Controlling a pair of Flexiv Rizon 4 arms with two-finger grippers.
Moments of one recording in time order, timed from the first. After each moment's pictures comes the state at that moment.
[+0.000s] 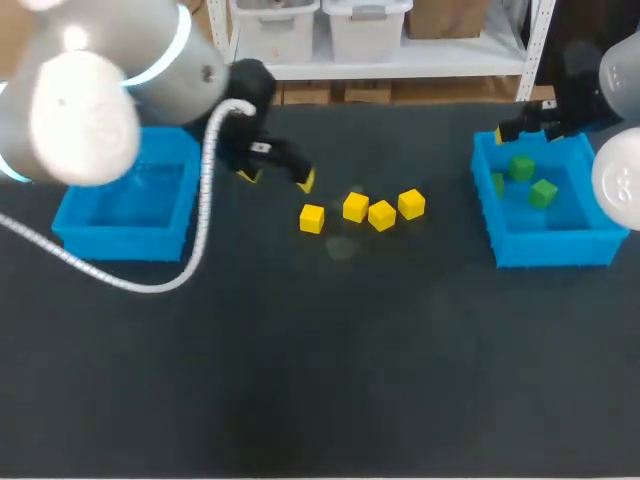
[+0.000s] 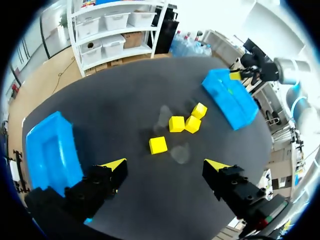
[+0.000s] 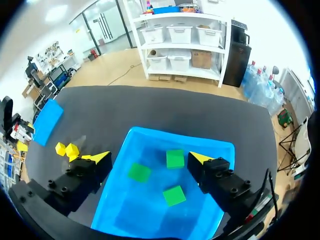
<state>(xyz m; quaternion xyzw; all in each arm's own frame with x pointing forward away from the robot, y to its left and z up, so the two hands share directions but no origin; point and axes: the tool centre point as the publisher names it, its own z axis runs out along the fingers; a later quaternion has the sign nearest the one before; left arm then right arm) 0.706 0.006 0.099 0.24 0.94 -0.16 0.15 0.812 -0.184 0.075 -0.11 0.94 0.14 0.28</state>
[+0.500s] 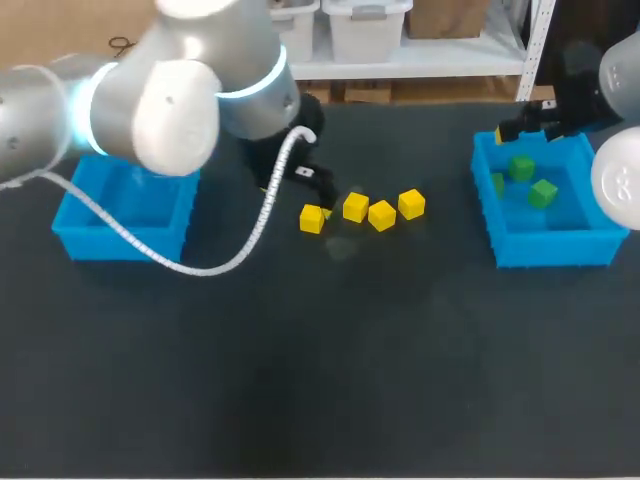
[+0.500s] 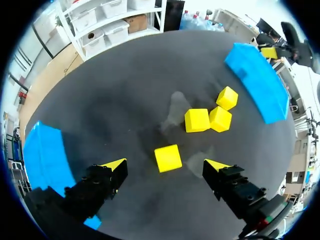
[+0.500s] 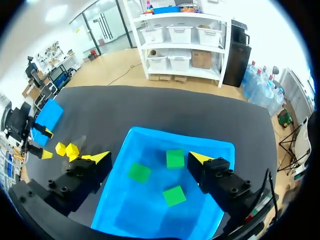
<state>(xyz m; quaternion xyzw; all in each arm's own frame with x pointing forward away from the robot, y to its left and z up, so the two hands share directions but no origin) 0.734 -0.014 0.026 0.26 0.96 -0.07 0.10 0.812 -0.184 0.075 -0.11 0.94 0.14 0.28</state>
